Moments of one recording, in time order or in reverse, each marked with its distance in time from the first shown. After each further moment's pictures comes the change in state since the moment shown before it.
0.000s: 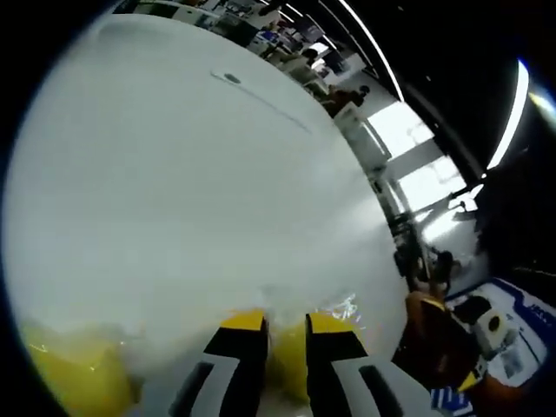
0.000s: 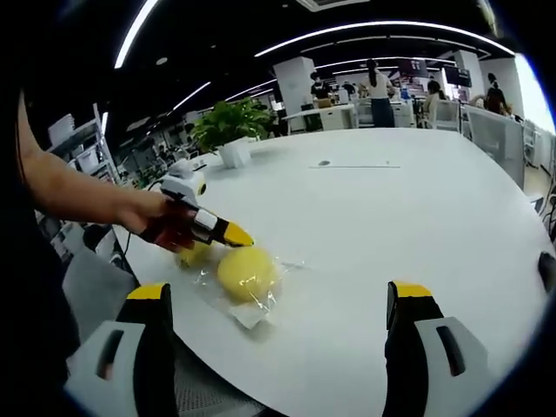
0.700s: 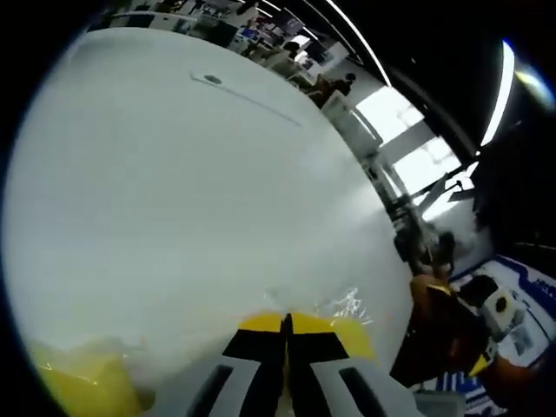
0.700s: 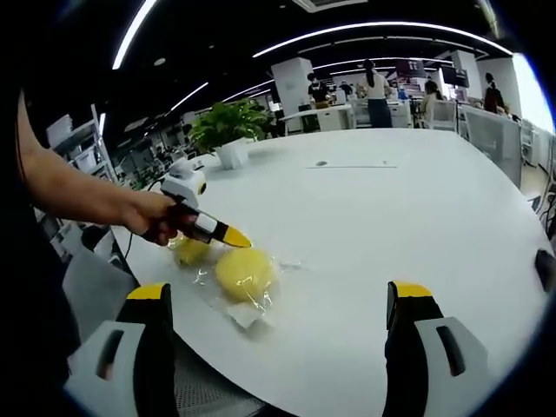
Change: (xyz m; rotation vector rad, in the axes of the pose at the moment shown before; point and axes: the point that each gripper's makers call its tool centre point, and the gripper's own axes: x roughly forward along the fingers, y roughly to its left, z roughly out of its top) left arm 0.000 -0.001 -0.001 0.089 0.030 -0.008; right arm -0.005 -0.001 0.000 0.002 -0.005 -0.015
